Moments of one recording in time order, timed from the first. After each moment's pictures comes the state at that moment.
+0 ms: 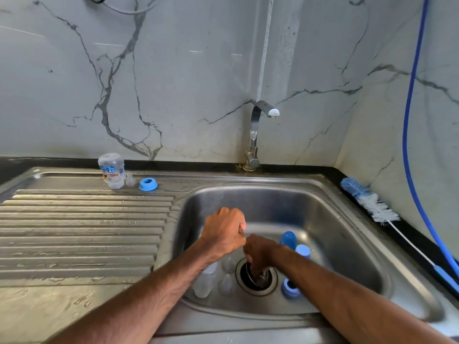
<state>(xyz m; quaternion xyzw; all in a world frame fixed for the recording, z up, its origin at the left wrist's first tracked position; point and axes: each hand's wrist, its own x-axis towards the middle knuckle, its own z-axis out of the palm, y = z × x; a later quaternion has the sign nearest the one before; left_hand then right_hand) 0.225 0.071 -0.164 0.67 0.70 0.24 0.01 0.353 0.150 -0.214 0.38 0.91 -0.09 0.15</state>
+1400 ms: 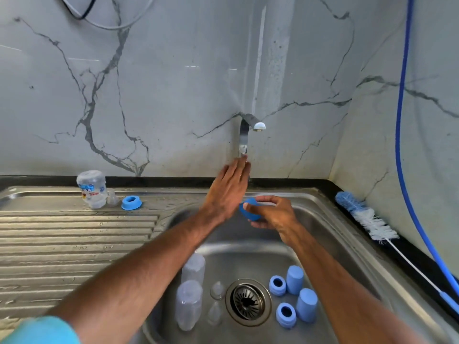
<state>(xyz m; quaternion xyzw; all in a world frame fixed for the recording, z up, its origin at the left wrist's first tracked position) 0.218 0.183 -0.099 0.69 0.64 0.09 -0.32 0.373 0.208 -0.128 0.47 0.55 -0.55 -0.41</state>
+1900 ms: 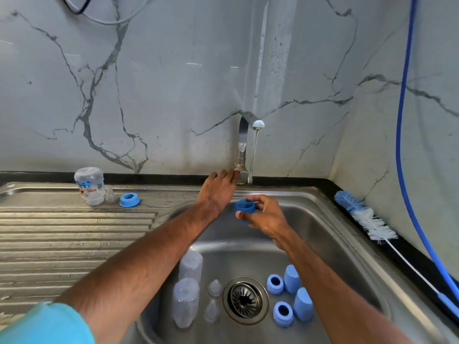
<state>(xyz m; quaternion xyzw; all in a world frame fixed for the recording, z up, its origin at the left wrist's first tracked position) 0.198 0.199 -0.106 0.68 0.67 0.01 -0.29 0.365 0.193 -0.132 0.45 0.66 -0.47 -0.37</state>
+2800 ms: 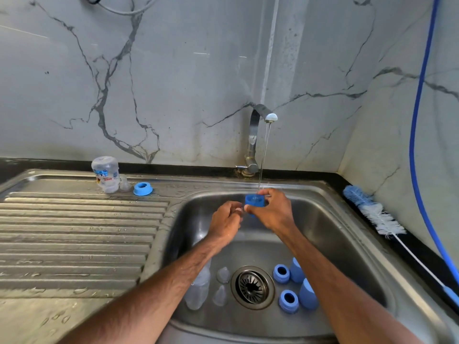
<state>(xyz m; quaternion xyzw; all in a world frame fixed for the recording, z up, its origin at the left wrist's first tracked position) 0.231 0.126 -0.174 0.45 0.66 0.53 0.29 0.358 0.189 -0.145 0.50 0.72 -0.32 -0.37</state>
